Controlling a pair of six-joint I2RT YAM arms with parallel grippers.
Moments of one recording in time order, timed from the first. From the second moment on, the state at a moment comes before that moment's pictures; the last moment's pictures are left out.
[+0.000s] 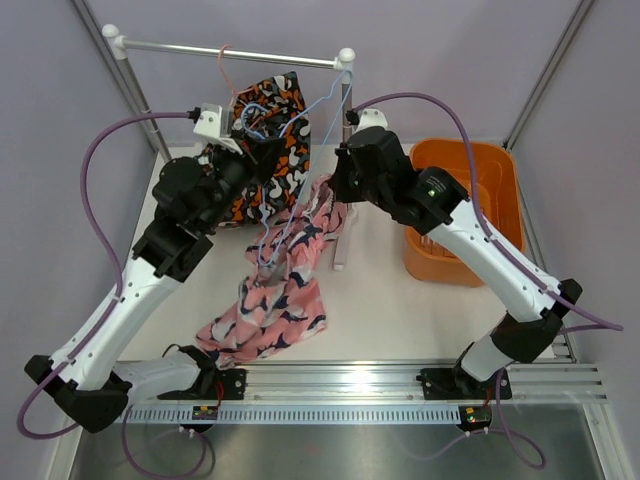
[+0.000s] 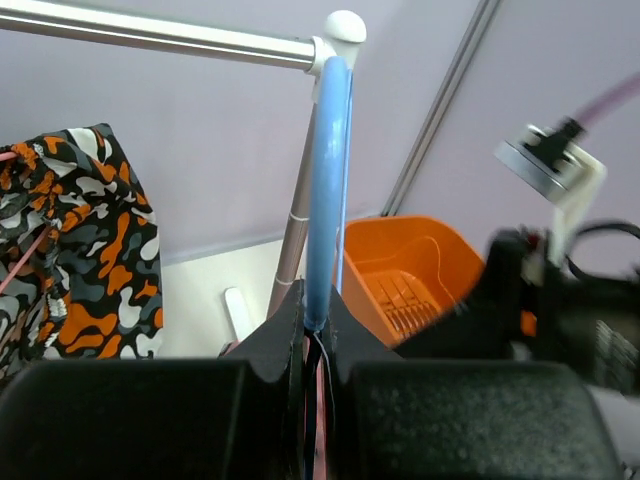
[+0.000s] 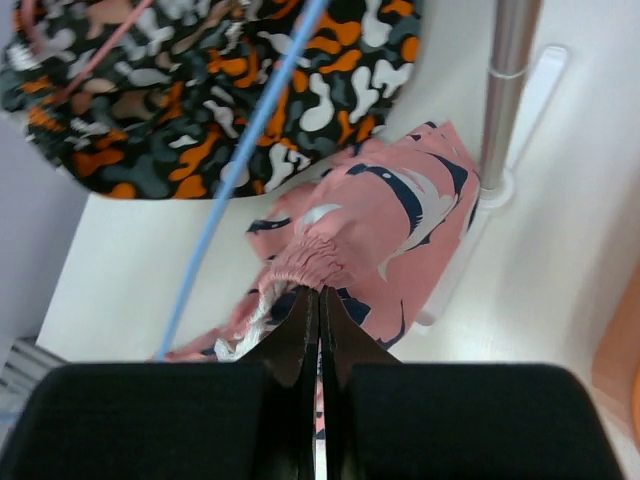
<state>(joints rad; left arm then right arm) -0.61 1.09 1.34 -0.09 -0.06 -0.27 0.83 1.58 1.91 -0.84 0.31 0.52</state>
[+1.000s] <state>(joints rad) -0.62 1.11 1.47 -0.13 -0.35 -0.24 0.63 1.47 2.38 -0.30 0.98 -0.19</state>
